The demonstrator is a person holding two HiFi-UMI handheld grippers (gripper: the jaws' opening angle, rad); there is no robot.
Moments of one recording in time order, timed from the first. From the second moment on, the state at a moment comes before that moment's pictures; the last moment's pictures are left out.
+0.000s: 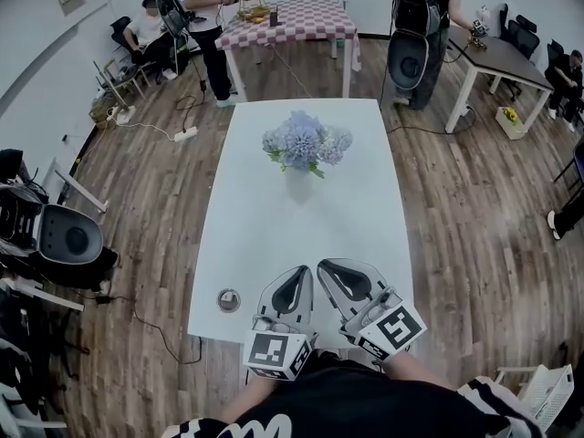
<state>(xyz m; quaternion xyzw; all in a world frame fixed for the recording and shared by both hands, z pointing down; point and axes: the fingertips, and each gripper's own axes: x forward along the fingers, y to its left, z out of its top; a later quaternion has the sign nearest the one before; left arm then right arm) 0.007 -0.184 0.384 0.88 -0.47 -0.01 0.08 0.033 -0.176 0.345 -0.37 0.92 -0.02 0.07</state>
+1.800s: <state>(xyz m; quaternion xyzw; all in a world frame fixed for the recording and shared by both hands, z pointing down) -0.041 -0.276 0.428 0.88 -0.45 0.03 0.13 0.045 -0.368 0.352 -0.48 0.88 0.00 0.01</state>
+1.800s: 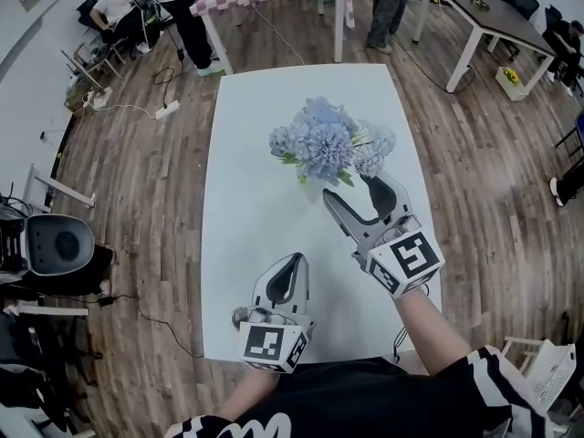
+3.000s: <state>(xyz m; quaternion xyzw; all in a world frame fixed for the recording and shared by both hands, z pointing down) -0.062 -0.275 0.446 0.87 -0.46 0.05 0.15 0.024 -0.402 0.346 -0.45 0.89 0.02 0.04</state>
